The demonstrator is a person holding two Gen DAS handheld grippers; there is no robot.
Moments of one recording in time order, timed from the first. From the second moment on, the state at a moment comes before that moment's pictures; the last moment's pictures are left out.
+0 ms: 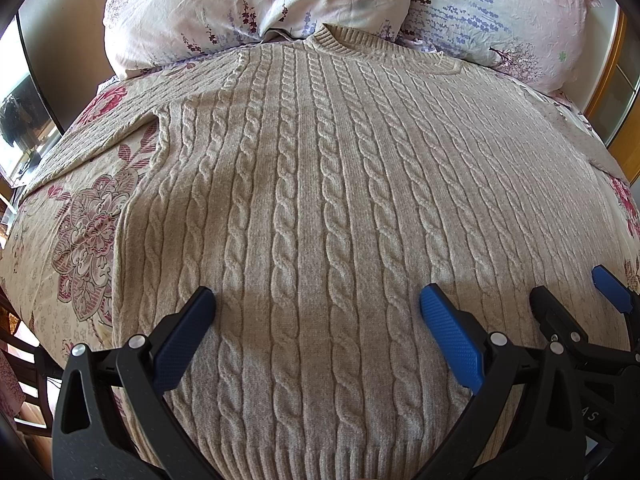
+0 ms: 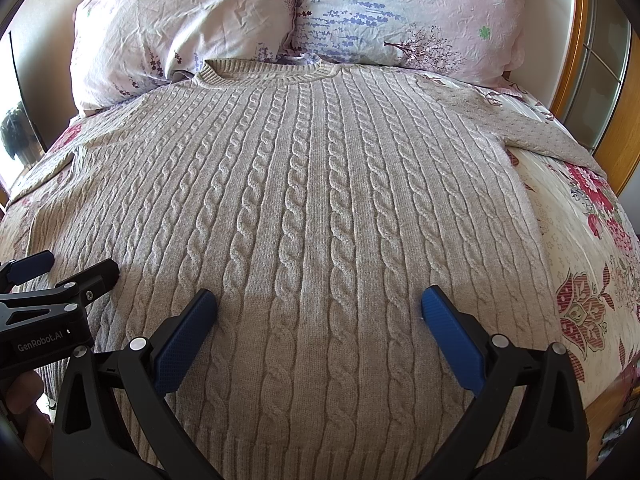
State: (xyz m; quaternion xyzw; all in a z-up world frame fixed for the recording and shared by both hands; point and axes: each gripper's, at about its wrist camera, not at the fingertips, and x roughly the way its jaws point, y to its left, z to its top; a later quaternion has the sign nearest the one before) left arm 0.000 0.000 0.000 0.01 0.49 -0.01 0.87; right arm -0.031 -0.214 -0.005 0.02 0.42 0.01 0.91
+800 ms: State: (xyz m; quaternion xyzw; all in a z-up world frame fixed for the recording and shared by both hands) left arm 0.001 -0.002 0.004 0.01 0.49 -0.01 0.87; right arm -0.030 -0.215 -0.007 0.02 0.44 0.02 0.90
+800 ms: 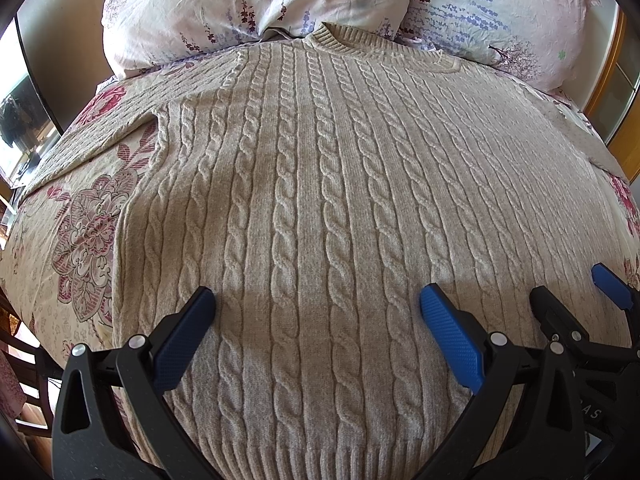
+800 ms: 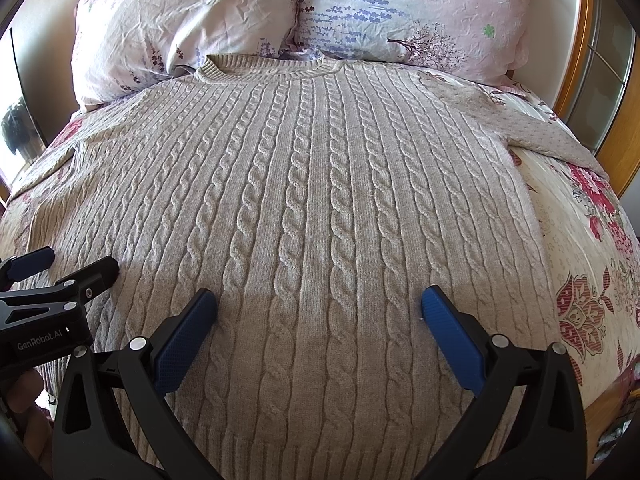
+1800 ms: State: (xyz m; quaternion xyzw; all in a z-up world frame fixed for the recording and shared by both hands) left arm 0.093 0.013 0.023 0.01 0.41 0.02 0.91; right arm 0.088 -0.521 0.019 0.37 0.35 -0.14 0.85
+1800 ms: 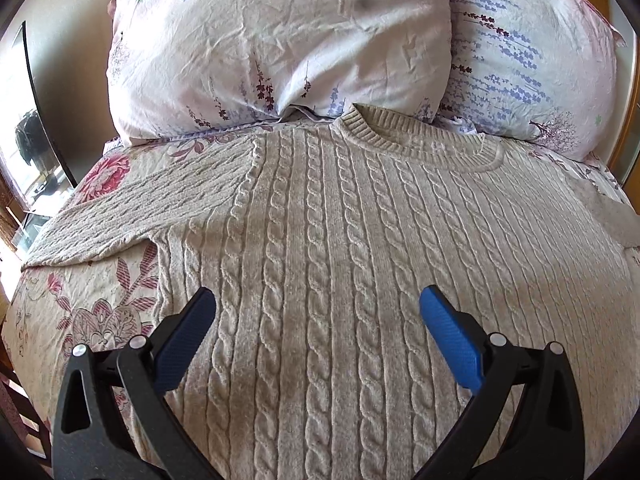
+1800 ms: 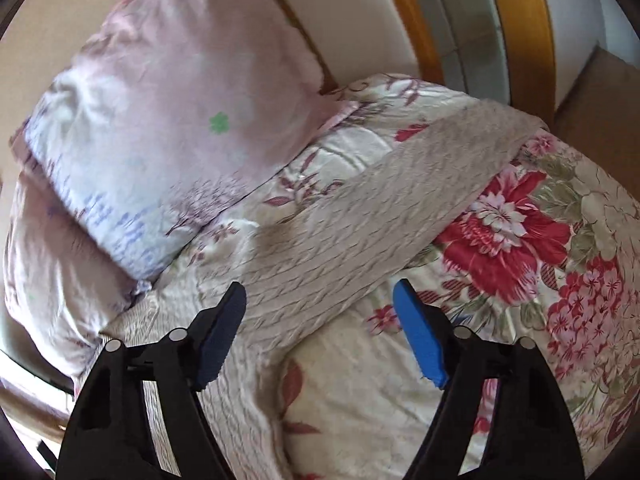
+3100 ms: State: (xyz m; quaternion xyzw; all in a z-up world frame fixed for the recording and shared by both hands) left arm 0.100 0.038 0.011 -0.10 0.43 -0.03 0.90; right arm 0.125 -0.480 0.072 0.41 0.21 0.01 0.89
